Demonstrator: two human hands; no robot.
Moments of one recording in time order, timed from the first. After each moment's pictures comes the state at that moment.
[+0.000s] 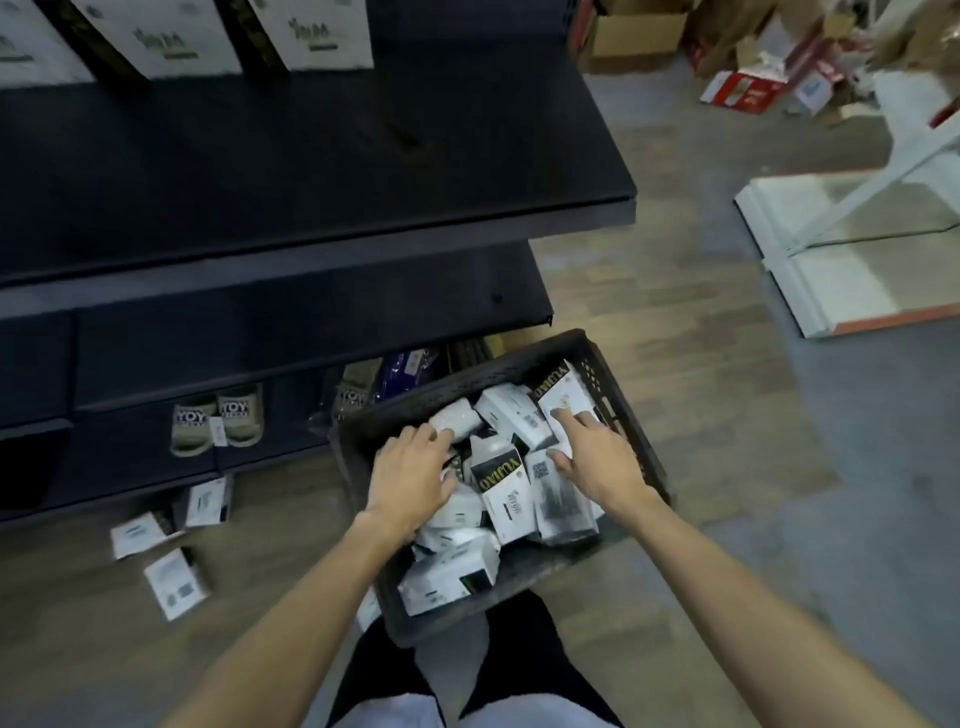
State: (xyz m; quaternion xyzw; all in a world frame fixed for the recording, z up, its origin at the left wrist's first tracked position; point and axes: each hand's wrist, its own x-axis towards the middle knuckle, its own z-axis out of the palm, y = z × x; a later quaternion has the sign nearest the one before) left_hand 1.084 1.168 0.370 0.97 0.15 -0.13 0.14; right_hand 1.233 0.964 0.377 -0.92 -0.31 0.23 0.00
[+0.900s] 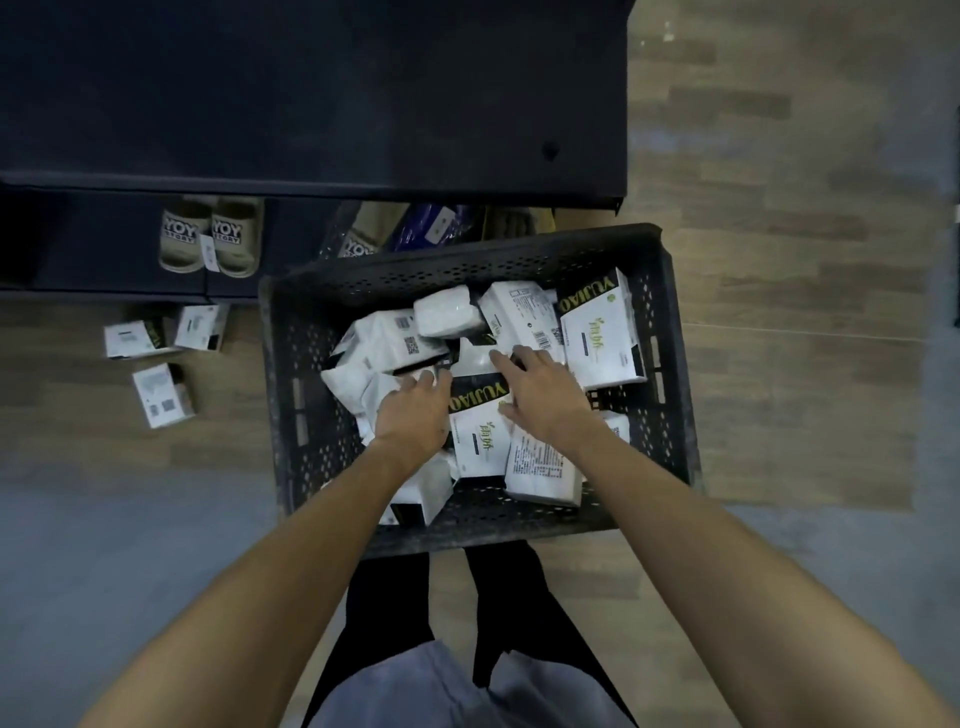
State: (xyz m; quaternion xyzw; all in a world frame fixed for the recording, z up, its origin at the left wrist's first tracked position) left_hand 1.125 1.087 0.202 0.89 0.28 -0.33 0.15; right_hand 1.276 0.980 0.200 -0.79 -0.53 0.32 -0.08
